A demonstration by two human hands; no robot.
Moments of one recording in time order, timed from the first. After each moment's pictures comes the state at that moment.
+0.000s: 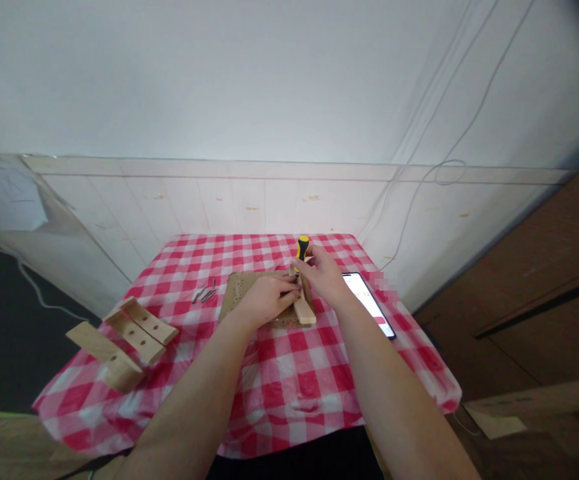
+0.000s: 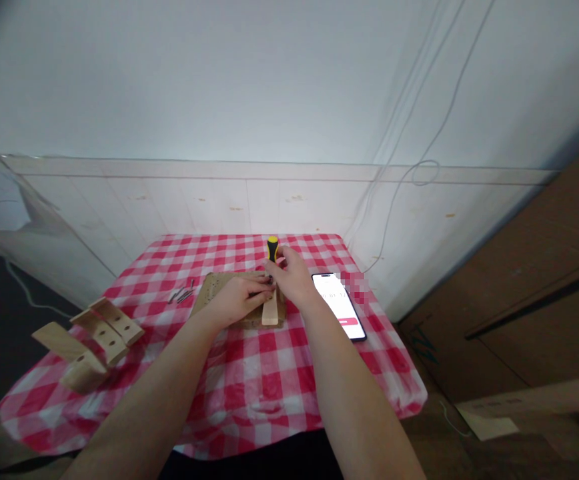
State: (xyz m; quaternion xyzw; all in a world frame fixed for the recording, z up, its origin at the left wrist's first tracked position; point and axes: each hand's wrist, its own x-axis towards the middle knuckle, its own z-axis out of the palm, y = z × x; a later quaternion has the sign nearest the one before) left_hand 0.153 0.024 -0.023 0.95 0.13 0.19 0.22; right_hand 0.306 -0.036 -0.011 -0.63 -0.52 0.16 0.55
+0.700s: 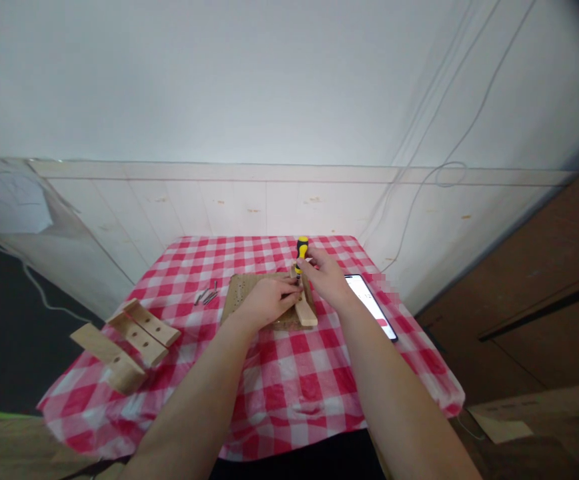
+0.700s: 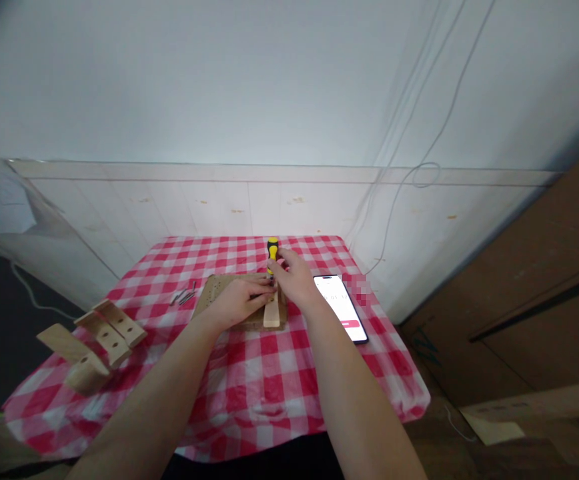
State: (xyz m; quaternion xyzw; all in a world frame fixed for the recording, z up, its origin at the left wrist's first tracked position) left_hand 0.152 0.024 -0.022 0.95 0.13 0.20 0.22; right_hand 0.307 -0.037 -0.009 -0.62 -0.55 0.16 0.54
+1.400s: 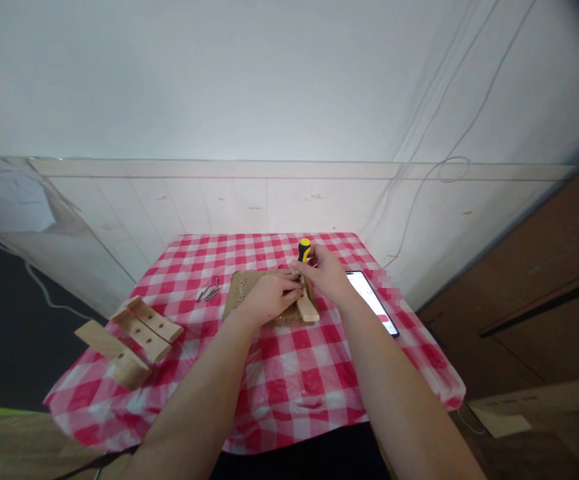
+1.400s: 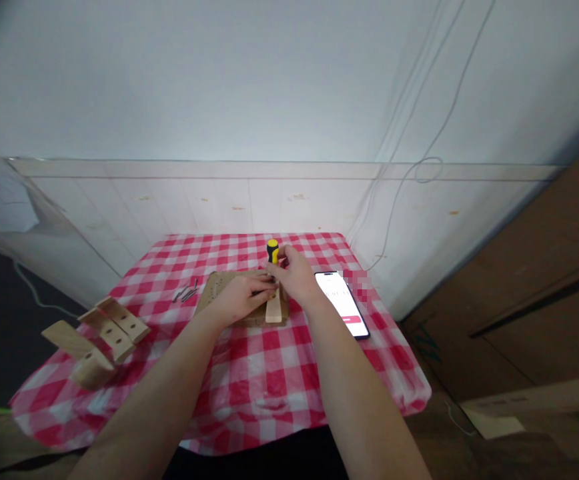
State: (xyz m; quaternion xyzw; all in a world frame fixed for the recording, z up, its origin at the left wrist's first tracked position) left_hand 0.153 0.023 -0.021 0.95 0.12 0.20 0.21; right_hand 0.308 -0.036 -0.012 -0.63 -0.53 0.16 0.55
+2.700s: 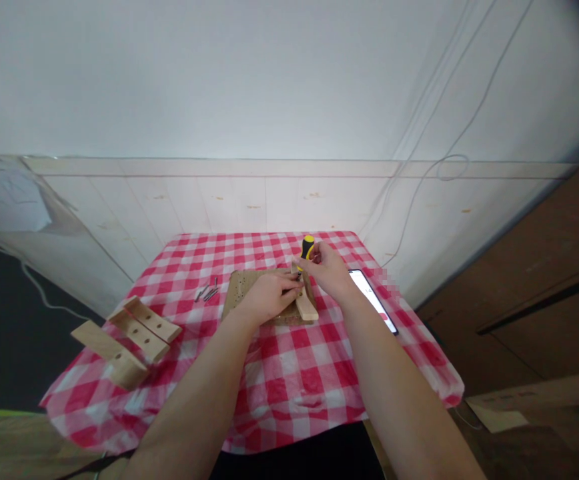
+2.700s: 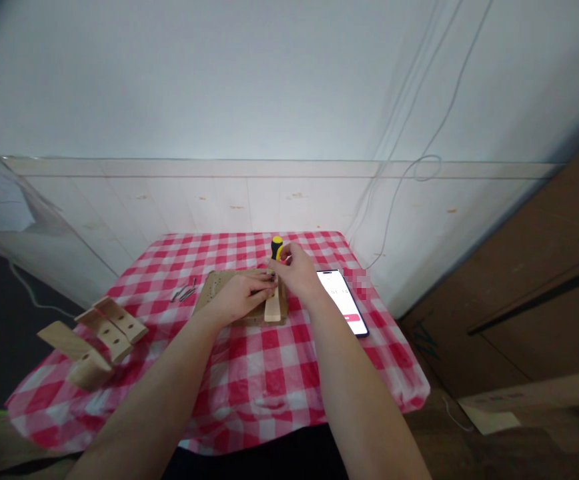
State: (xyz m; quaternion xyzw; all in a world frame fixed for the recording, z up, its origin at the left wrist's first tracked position) left_hand 0.153 0.025 -0.024 0.95 0.12 0.21 0.20; right_hand 0.311 -0.038 -0.010 -0.67 -0.49 0.14 0.54
